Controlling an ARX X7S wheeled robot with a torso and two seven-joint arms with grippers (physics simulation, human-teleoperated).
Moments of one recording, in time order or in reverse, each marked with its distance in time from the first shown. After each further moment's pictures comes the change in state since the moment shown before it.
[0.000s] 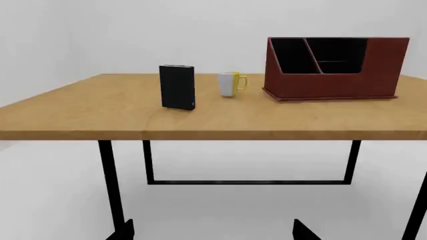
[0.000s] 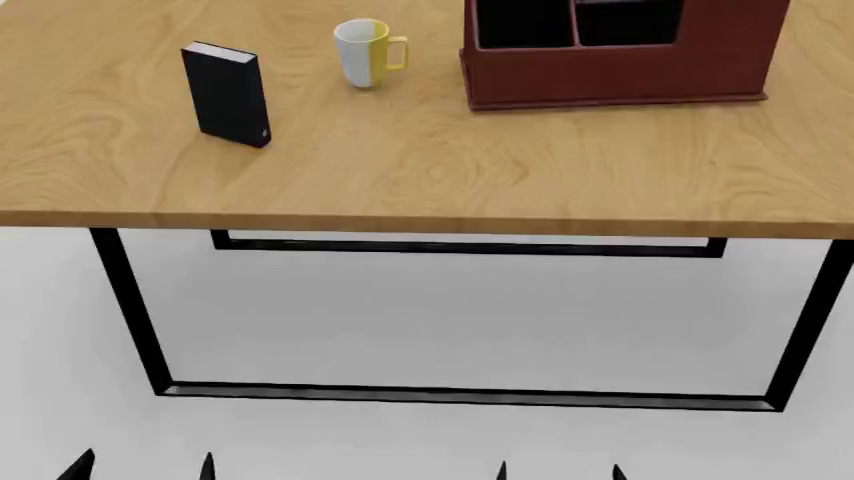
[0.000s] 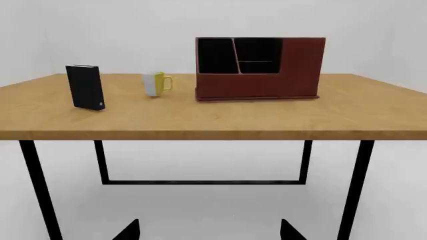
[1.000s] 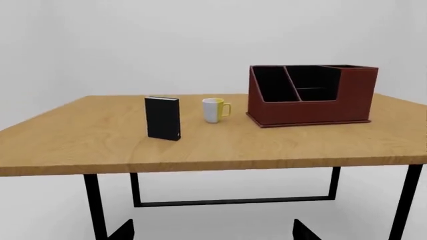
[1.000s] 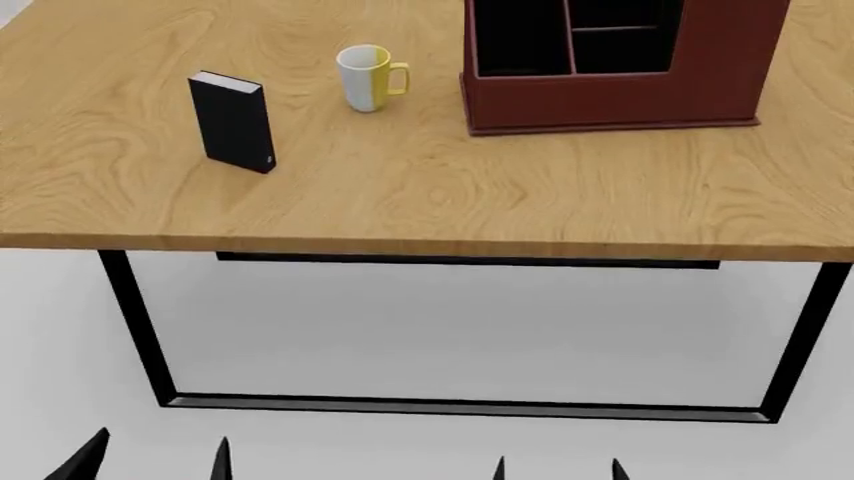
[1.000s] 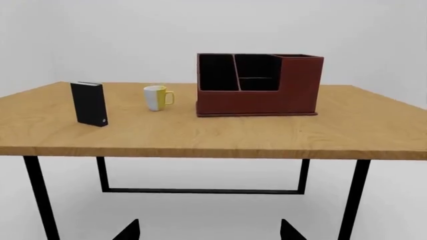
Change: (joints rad) left arm -0.014 -0.105 0.143 0.054 -0.099 -0.001 -0.093; right arm 0.030 0.214 -0.259 -0.005 0.201 -0.031 0.251
